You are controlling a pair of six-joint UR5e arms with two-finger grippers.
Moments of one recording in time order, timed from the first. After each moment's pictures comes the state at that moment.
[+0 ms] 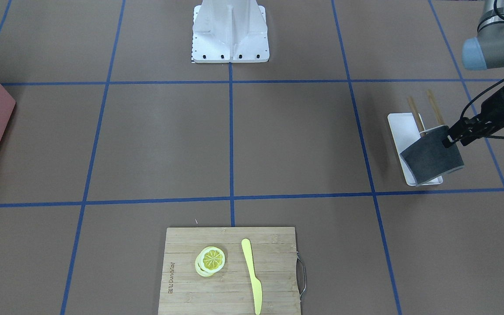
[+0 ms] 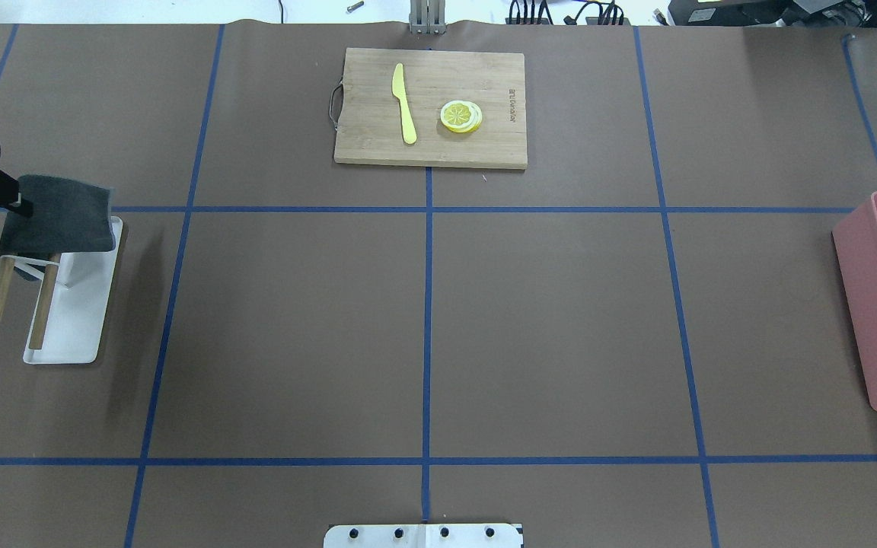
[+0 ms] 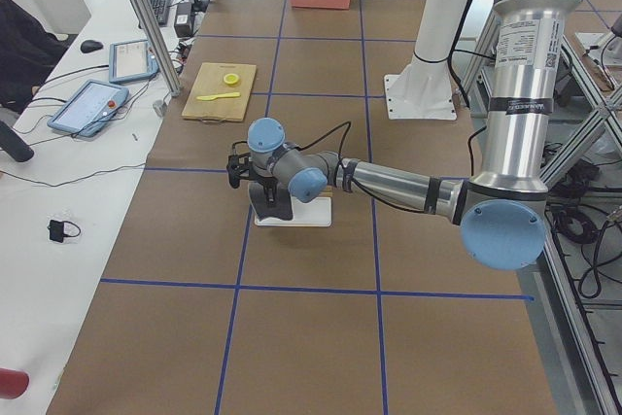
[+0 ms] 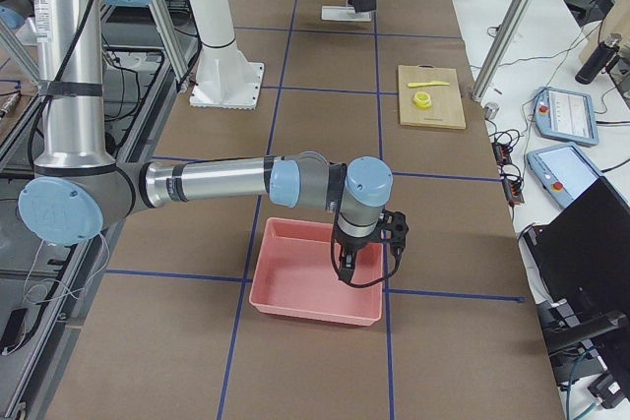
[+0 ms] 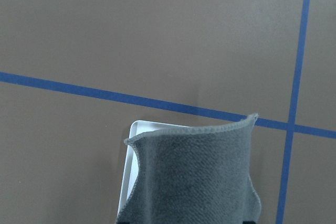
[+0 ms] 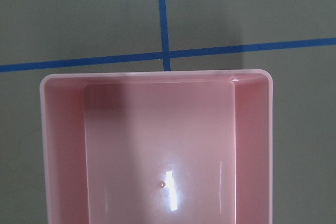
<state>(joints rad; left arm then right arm) -1.17 -1.62 -1.67 -2.08 -2.37 -0.90 1.58 -1.59 1.73 -1.77 2.33 0.04</state>
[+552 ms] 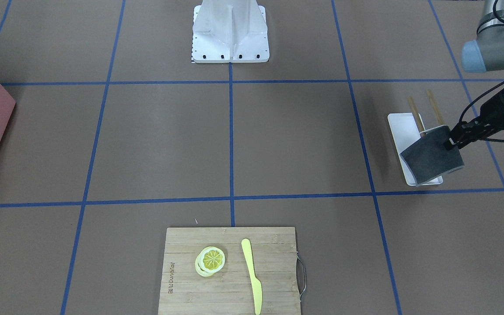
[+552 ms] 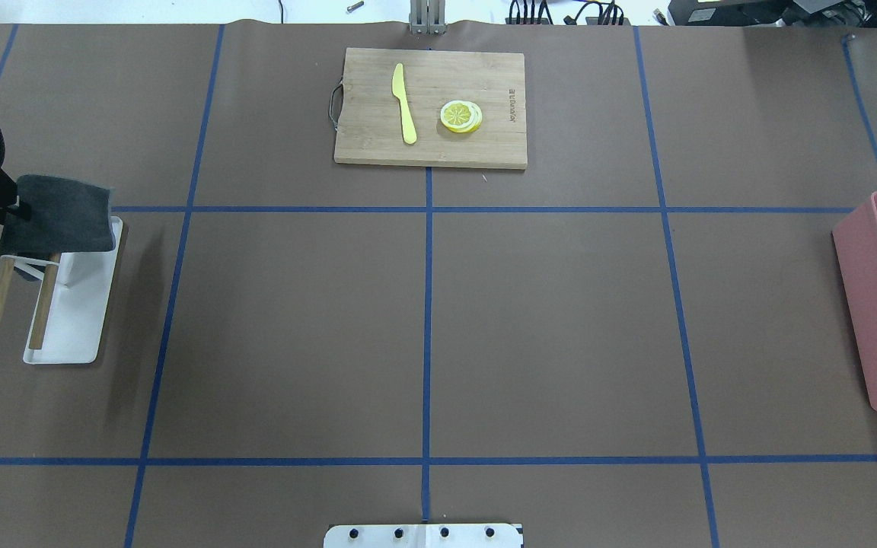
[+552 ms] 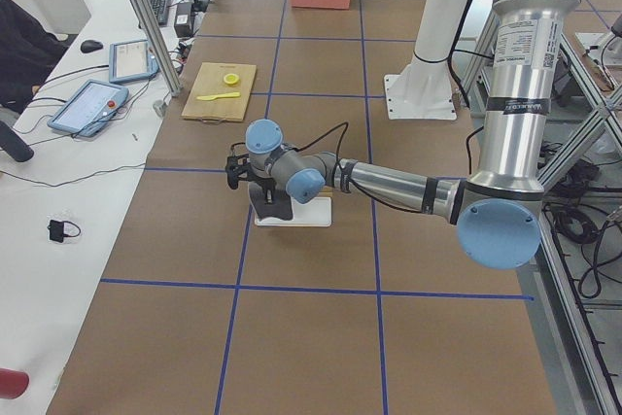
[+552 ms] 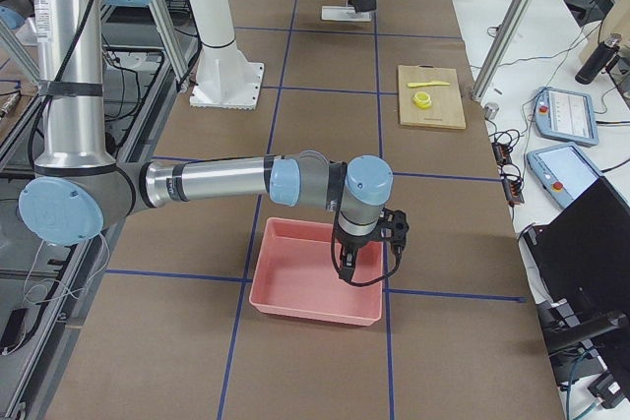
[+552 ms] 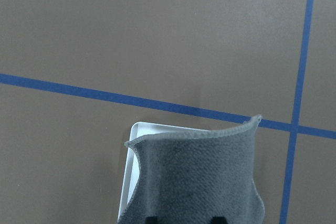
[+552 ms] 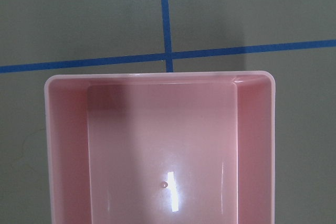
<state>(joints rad) -1.17 -1.63 -1.65 -2.08 -2.37 -0.90 1.58 -1.59 1.73 -1.77 2.34 0.04</state>
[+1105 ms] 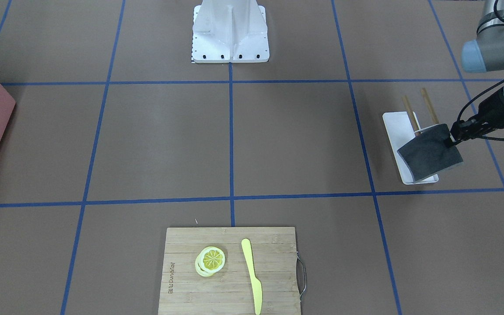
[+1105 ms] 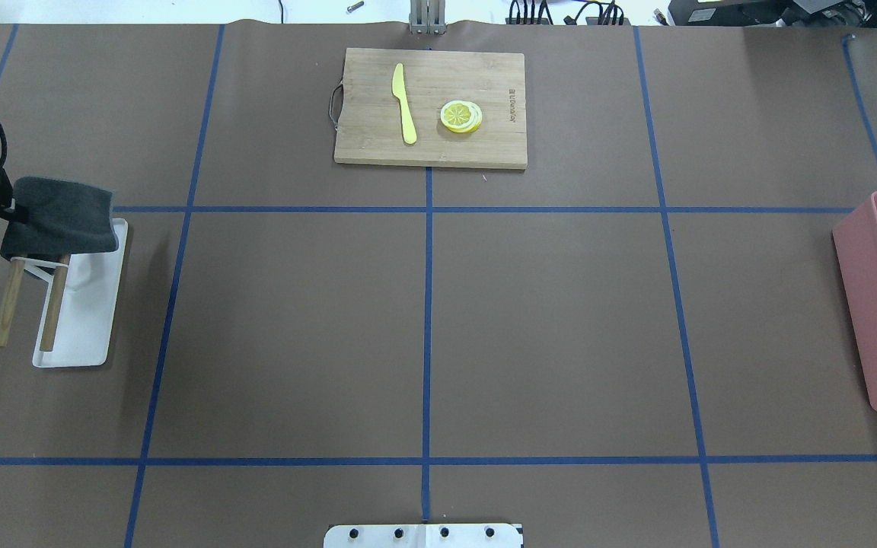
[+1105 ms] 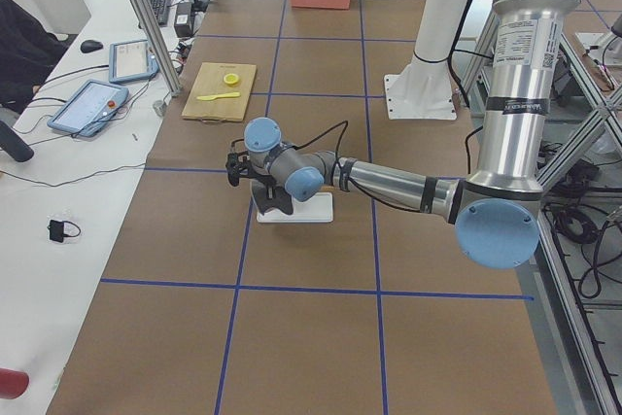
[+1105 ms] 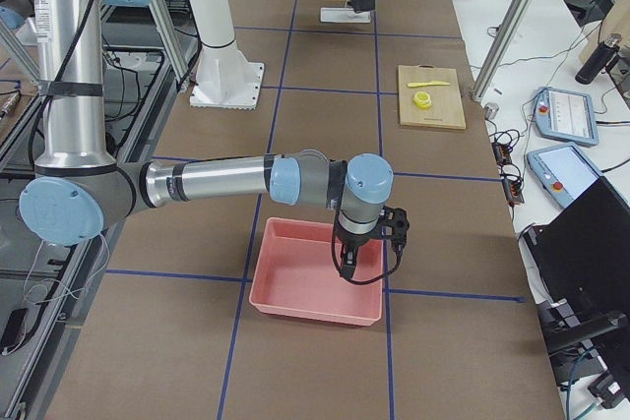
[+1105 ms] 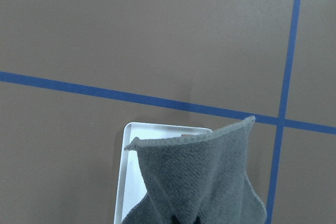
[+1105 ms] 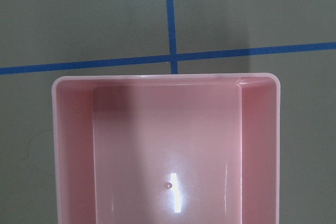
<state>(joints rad) -1.17 -1.64 -1.66 -2.07 -2.42 -0.90 1.58 -1.59 1.74 -1.77 2.34 0.04</state>
